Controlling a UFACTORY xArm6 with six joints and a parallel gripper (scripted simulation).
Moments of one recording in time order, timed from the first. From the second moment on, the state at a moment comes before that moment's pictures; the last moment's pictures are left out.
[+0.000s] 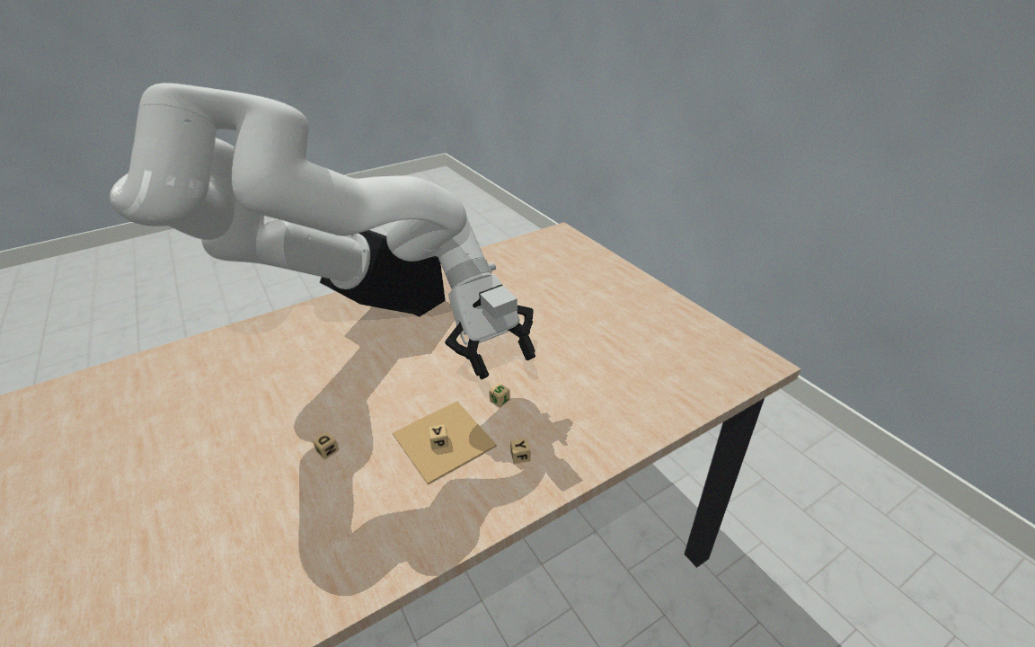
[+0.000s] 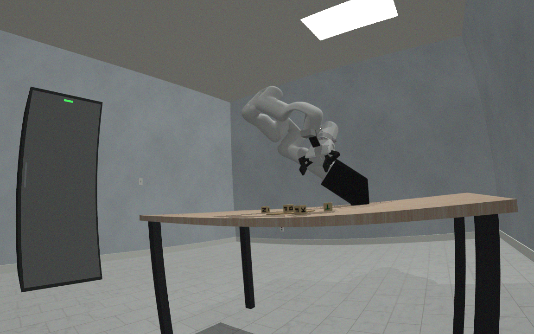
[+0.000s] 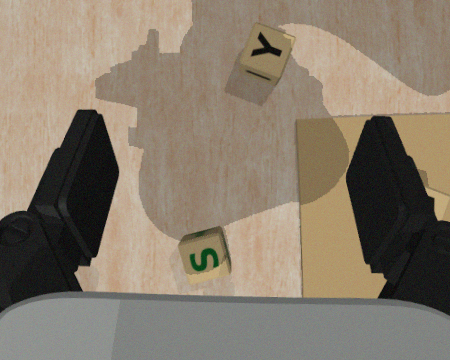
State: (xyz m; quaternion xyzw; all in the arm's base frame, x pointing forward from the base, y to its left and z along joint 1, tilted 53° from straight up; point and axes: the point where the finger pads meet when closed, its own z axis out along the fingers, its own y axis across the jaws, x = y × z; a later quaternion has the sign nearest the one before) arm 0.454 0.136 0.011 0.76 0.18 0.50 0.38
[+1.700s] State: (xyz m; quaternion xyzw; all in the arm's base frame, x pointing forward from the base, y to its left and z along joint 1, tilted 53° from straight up) arm 0.524 0.129 0.046 0.76 0.18 0.50 0.38
